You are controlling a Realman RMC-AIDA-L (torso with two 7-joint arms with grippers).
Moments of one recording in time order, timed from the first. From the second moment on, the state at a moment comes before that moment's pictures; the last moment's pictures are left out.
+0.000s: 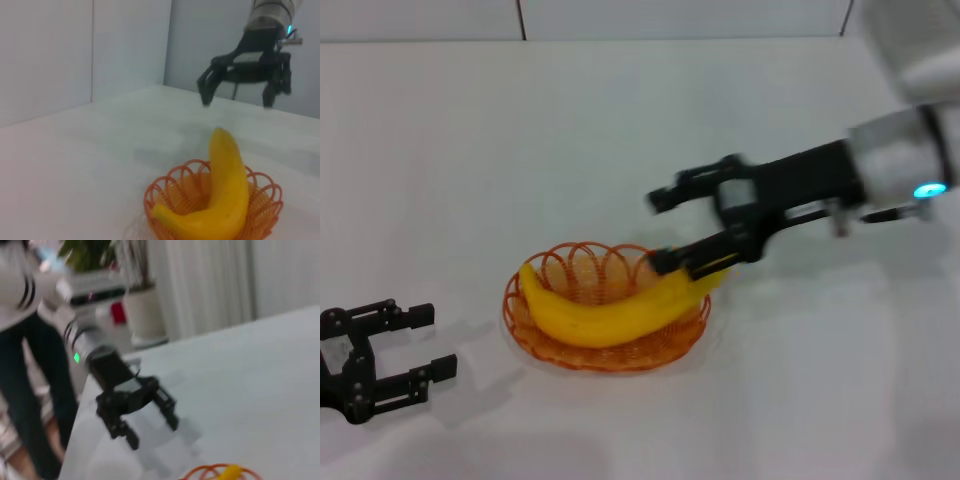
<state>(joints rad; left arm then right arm) -0.33 -2.01 0.36 0.59 2.26 1.78 -0.98 0.69 1.94 -1.31 -0.63 -1.66 -1.51 1.52</state>
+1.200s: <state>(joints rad) -0.34 -2.01 0.35 0.60 2.26 1.77 -0.97 0.48 1.91 -0.96 -0.56 -1.97 -1.60 1.13</state>
